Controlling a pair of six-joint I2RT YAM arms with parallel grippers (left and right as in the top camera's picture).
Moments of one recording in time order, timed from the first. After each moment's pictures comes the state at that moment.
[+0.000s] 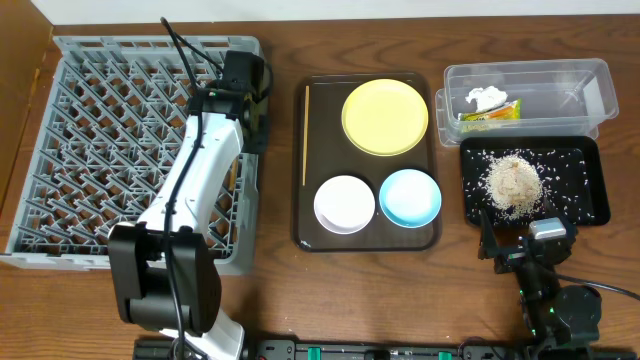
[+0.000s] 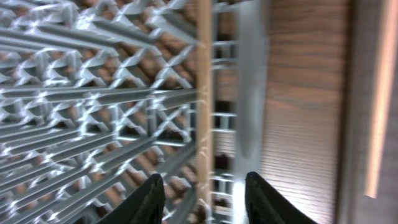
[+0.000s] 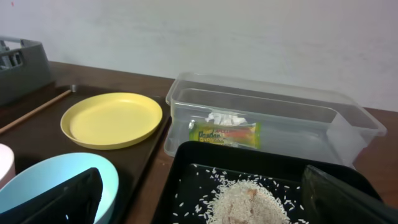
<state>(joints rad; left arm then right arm) -0.12 1.76 1.42 -0.92 -0.29 -0.03 0.11 0.01 0.01 -0.07 -0.06 -0.06</state>
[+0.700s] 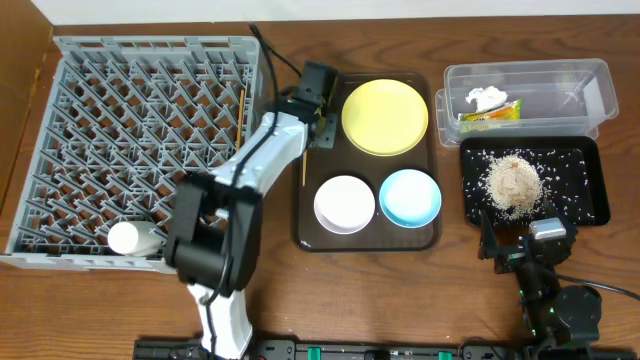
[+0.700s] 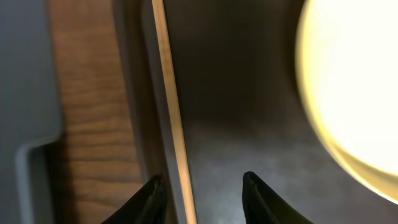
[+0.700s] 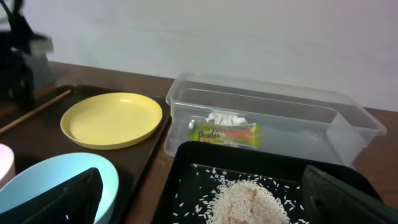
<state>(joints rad) -0.34 2.01 1.42 -0.58 -0.17 -0.15 0.11 0.01 0.01 -0.07 -0.06 -0.06</state>
